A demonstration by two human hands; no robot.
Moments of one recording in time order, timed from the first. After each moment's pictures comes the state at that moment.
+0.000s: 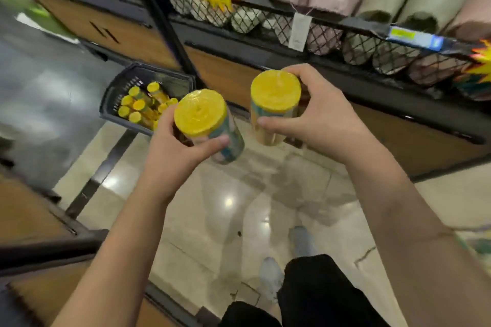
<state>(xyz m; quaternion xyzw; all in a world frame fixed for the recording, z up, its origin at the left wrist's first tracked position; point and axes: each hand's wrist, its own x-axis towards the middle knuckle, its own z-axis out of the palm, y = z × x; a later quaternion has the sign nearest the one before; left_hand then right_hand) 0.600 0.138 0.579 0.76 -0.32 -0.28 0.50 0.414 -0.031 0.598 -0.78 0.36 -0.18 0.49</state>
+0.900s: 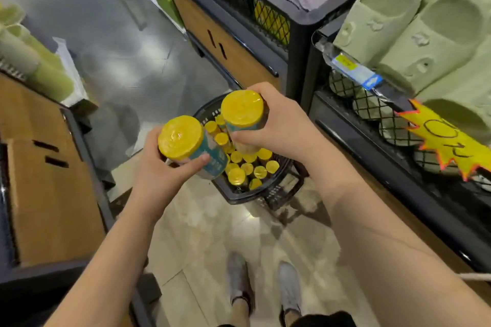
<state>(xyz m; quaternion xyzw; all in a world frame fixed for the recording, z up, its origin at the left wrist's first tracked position) 1.029 0.110 0.525 0.82 -0.08 -0.15 0.55 0.965 -0.134 0.543 -0.85 0.10 -0.04 0.51</state>
